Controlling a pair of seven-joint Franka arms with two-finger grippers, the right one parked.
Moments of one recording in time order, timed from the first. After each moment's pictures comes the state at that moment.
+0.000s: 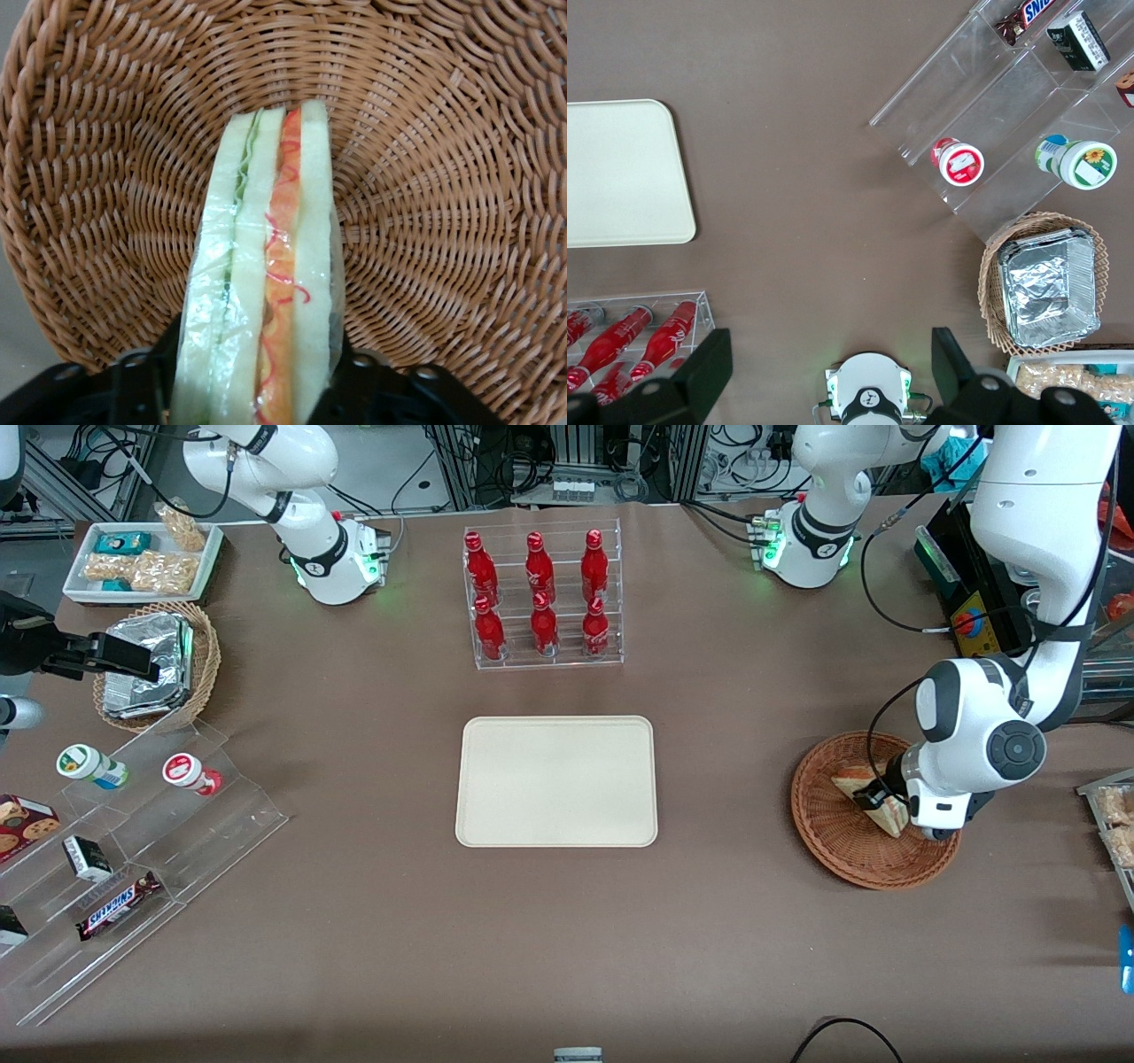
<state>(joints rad) 0.13 0.40 -0.12 -2.04 0.06 2.25 -0.71</state>
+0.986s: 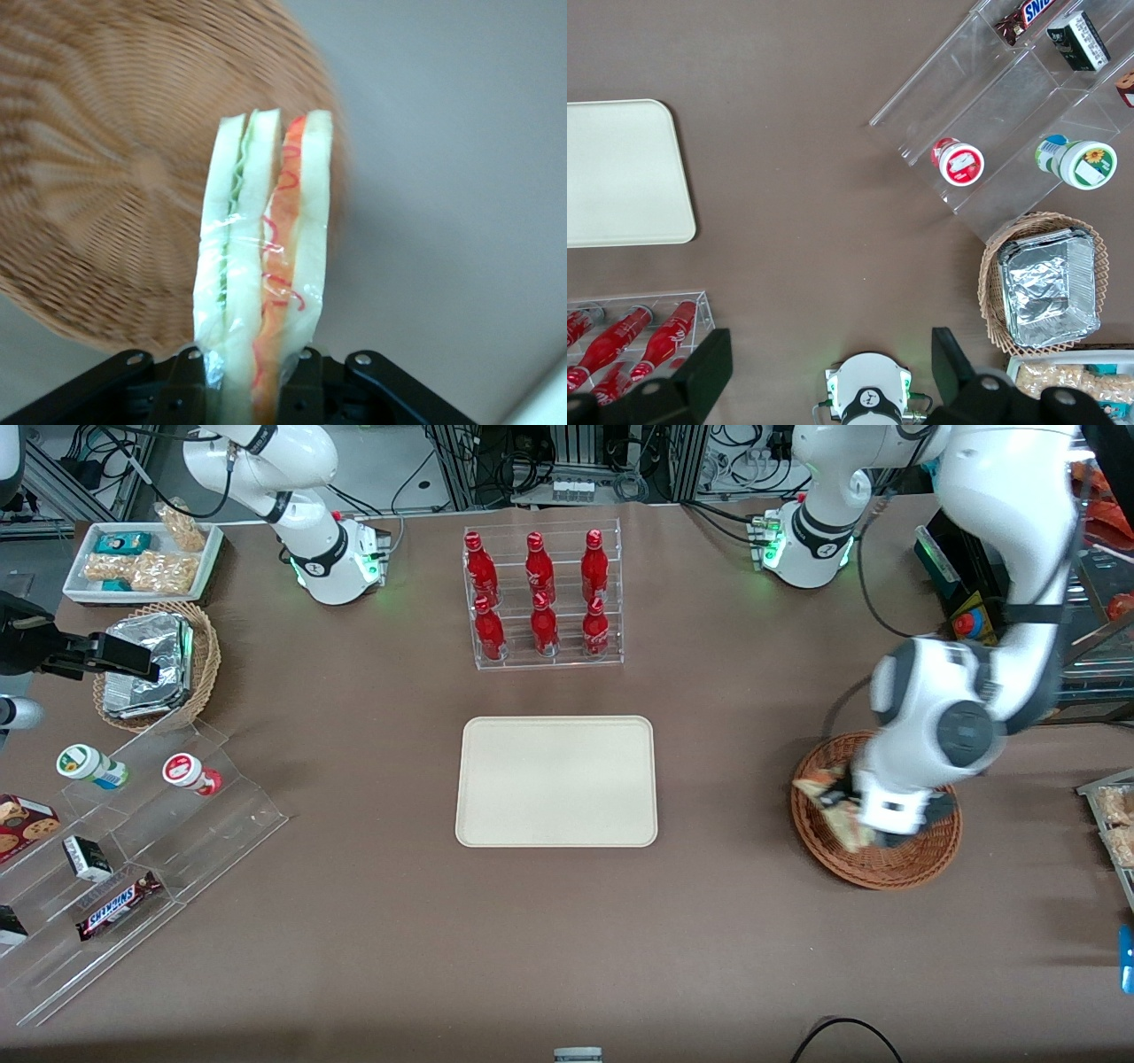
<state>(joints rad) -0.10 0.33 -0.16 -1.90 0.06 2.10 -0.72</state>
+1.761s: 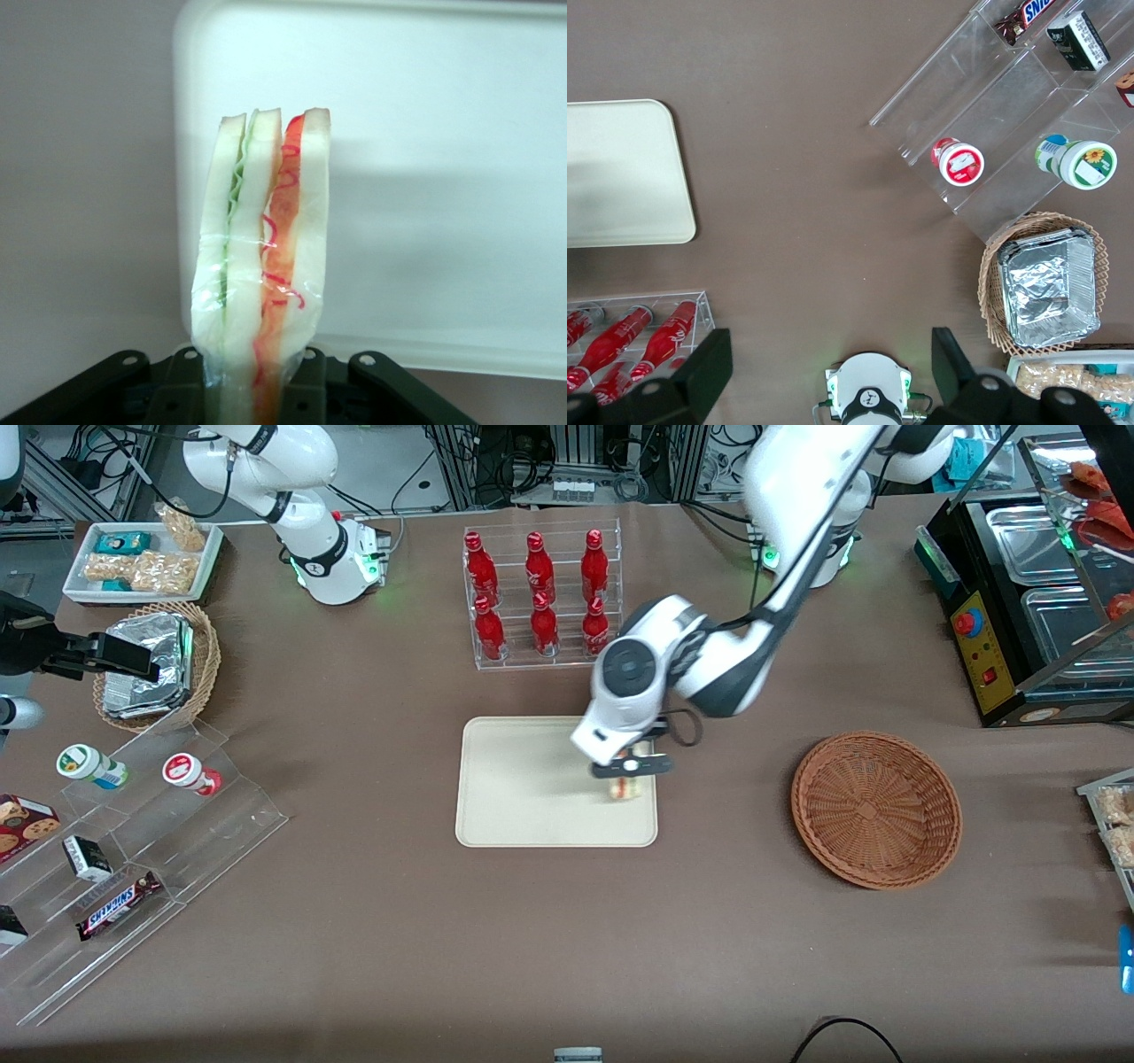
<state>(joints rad) -0.60 0.61 -0.19 -1.60 0.03 2.07 -0.83</state>
